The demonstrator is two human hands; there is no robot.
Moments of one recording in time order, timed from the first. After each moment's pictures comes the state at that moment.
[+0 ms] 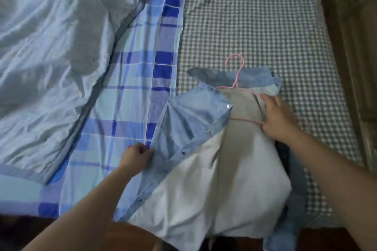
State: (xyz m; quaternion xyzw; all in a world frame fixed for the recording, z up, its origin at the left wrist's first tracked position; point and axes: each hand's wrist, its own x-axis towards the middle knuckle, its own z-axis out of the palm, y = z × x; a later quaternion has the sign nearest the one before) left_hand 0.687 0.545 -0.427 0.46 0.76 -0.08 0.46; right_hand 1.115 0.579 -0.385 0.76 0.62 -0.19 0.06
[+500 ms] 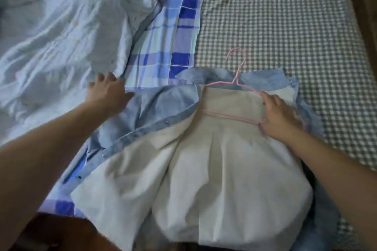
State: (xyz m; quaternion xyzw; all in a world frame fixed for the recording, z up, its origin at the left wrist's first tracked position) left_hand 0.633 0.702 -0.329 0.69 0.69 -0.18 0.08; right_hand 1.079 0.602 -0.422 0.73 0.65 -0.22 0.00
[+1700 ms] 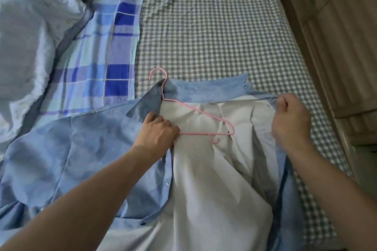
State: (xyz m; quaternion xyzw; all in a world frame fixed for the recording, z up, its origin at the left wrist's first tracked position) left_hand 0.858 0.659 -0.470 0.92 0.38 -0.06 0.04; right_hand 1.161 0.584 -0.368 0.87 0.39 -0.13 -0.27
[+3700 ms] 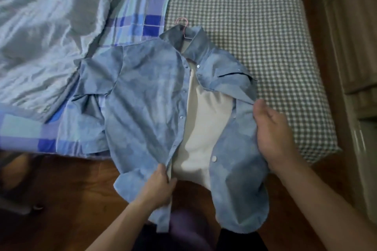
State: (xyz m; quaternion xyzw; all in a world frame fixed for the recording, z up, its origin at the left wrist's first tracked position) left_hand 0.772 0.240 -0.420 0.56 0.67 -0.14 0.46; right_hand 1.048 0.306 -0.261 0.73 0.38 -0.44 -0.36
